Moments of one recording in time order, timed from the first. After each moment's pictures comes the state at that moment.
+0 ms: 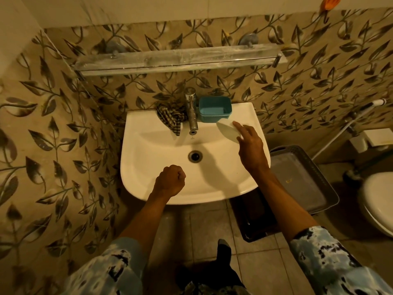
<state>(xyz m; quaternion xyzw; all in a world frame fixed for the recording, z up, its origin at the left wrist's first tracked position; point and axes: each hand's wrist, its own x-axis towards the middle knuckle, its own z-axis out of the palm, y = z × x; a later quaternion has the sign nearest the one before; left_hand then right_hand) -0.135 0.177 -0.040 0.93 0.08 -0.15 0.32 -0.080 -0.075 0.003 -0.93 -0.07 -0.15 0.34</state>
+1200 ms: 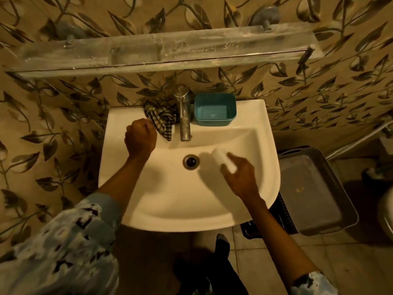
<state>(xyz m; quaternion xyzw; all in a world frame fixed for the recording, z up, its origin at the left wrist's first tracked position) 0.047 0.205 -0.044 0.91 0.26 0.12 0.29 -0.037 -0.075 -0.079 -0.87 0.06 0.04 0.48</state>
